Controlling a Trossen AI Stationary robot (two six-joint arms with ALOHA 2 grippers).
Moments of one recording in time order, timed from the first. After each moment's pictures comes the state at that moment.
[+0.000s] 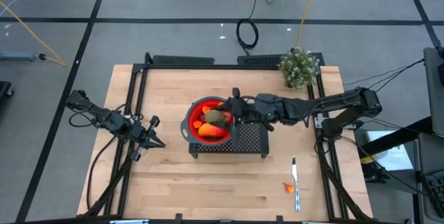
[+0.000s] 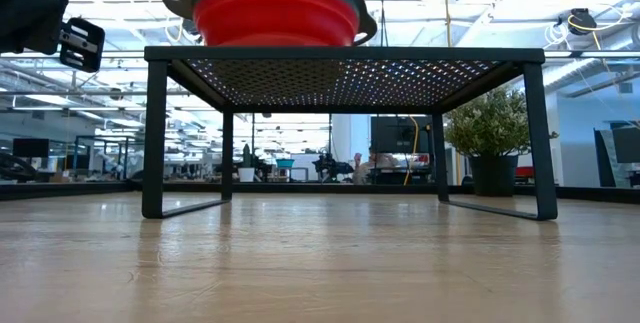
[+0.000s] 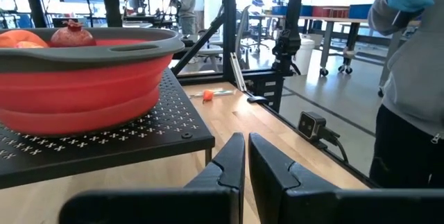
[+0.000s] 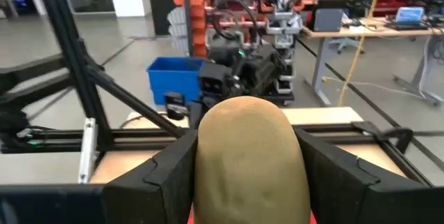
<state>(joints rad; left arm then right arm) -0.50 0.02 0.03 -0.03 -0.10 -0.03 0.11 1.53 1.30 0.13 0.10 0.06</state>
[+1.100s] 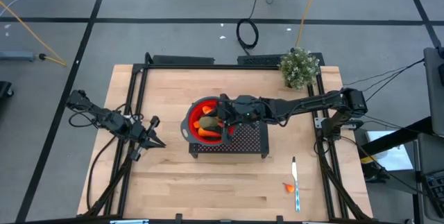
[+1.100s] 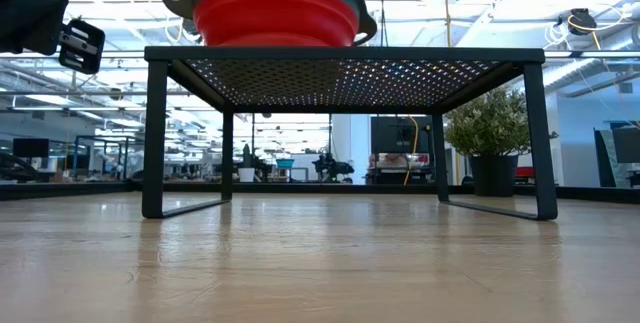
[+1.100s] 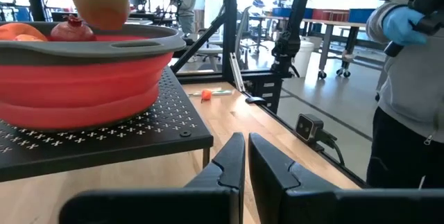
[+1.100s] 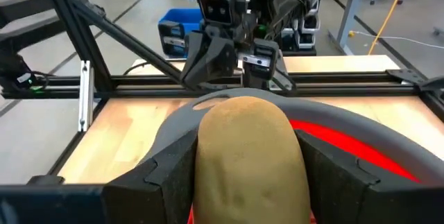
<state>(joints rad) -0.50 0.02 0.03 -0.03 -0.10 -0.06 0.05 1.68 1.30 0.12 -0.06 0.06</state>
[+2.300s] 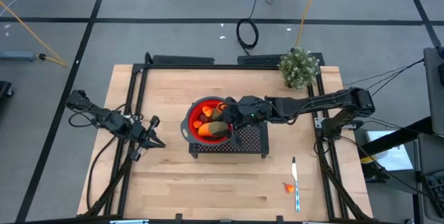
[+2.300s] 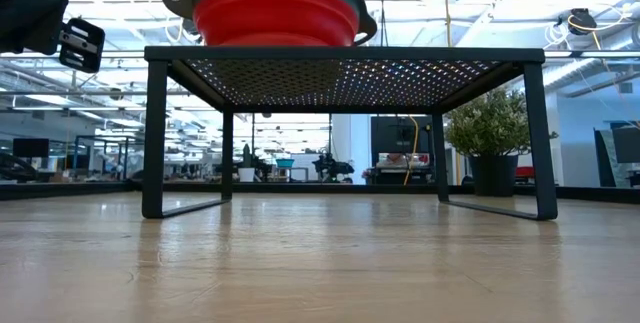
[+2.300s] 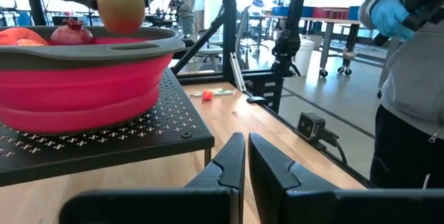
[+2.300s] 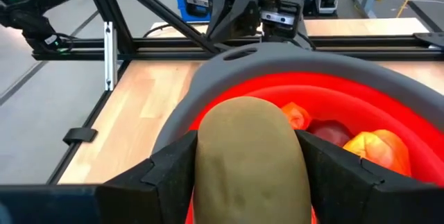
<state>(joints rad) -0.51 0.02 0.03 -0.03 -0.10 -0.04 0.07 1.61 1.30 -0.10 -0.11 0.07</state>
